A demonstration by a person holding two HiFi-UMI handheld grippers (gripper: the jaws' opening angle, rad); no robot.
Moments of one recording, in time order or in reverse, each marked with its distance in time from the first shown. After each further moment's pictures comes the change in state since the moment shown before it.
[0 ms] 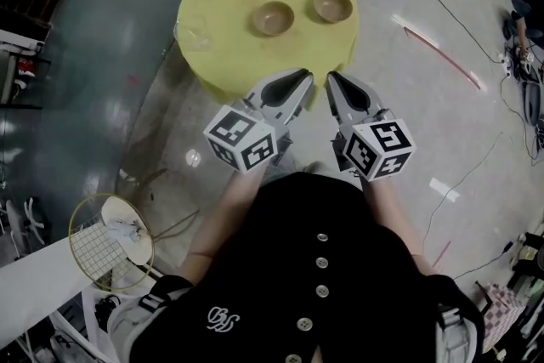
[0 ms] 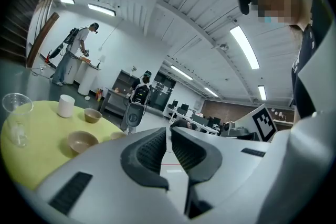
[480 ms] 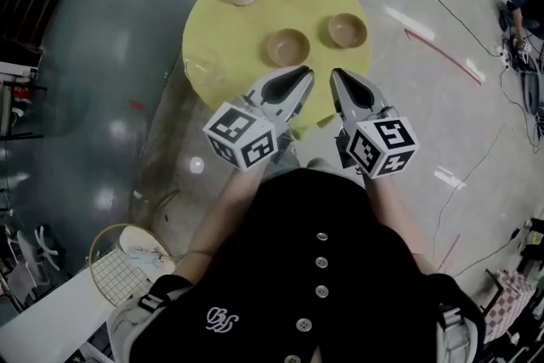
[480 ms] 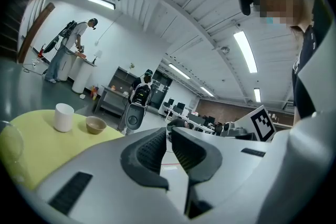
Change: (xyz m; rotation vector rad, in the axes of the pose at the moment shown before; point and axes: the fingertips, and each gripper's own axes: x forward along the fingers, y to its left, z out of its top) left arm 0.016 0.090 0.051 -0.010 0.033 -0.072; right arm 0.092 -0.007 0.035 0.016 -0.017 -0.092
